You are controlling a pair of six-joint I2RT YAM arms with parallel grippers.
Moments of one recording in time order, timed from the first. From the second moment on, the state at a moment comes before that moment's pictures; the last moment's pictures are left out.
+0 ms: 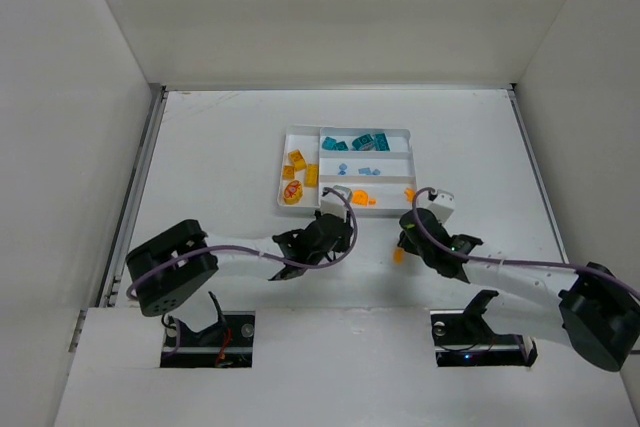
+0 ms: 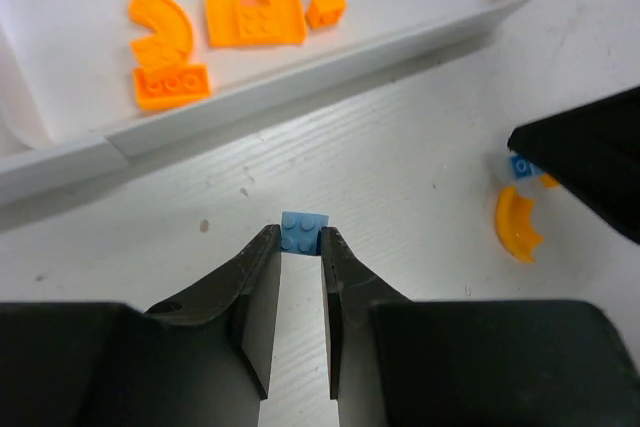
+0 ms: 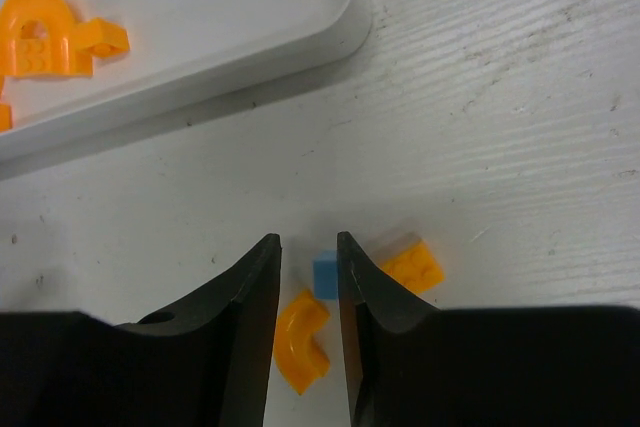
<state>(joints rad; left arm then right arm) -1.11 1.55 0.60 0.38 -0.41 -0.54 0.76 1.09 0.40 -0.18 0.52 0.92</state>
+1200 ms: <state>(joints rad) -0.95 1.36 0.54 0.41 -0.38 -0.53 0.90 1.25 0.54 -0.42 0.57 1.07</state>
